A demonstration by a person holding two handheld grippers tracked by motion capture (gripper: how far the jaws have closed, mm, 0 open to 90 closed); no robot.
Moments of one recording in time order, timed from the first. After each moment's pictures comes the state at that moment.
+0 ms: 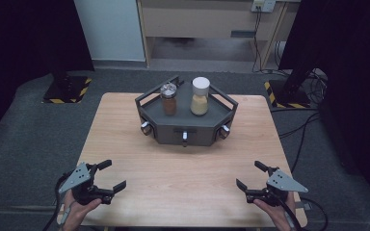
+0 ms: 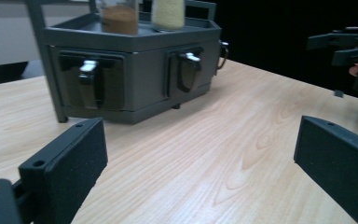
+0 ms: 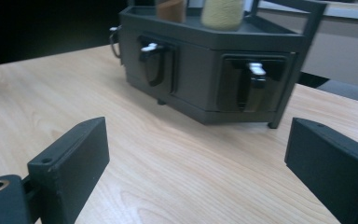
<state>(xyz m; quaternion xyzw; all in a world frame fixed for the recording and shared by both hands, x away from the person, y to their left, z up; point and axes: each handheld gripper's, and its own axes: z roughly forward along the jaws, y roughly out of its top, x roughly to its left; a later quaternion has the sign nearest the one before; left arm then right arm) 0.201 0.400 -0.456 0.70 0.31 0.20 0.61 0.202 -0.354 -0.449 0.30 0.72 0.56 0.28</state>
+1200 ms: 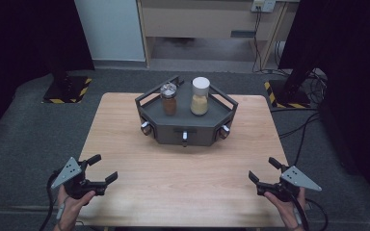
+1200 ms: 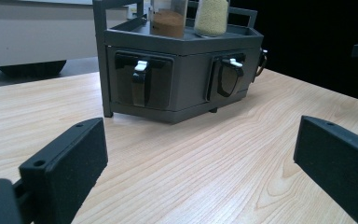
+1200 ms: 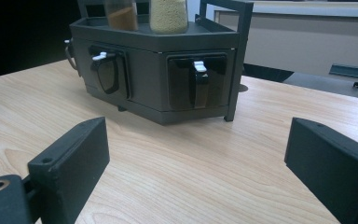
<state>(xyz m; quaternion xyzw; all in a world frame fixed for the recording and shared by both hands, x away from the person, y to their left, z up) 0.201 0.411 -0.460 0.68 0.34 0.23 0.60 0.200 -0.371 -0.455 0.36 0.68 0.56 0.31</state>
